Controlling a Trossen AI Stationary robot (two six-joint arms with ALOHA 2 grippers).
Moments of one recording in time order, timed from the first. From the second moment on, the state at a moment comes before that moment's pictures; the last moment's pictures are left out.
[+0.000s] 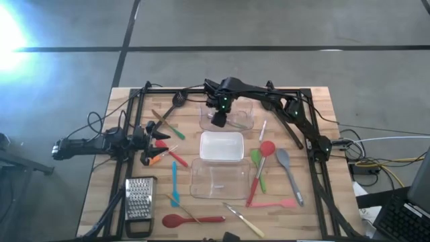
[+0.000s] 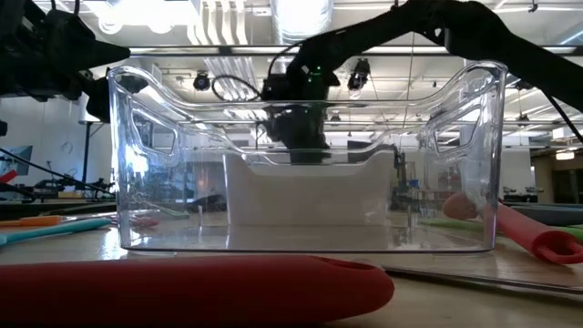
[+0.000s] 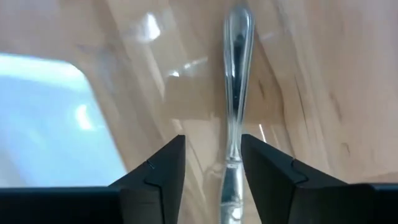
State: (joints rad) left arm 0.03 0.02 0.01 0.07 0.03 -0.21; right arm -0.42 2.38 2.19 -1.22 -0.17 -0.04
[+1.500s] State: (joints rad) left arm 0.03 0.02 0.01 0.07 0.02 -0.21; right arm -0.36 2.37 2.28 -1.04 -0.18 -0.03
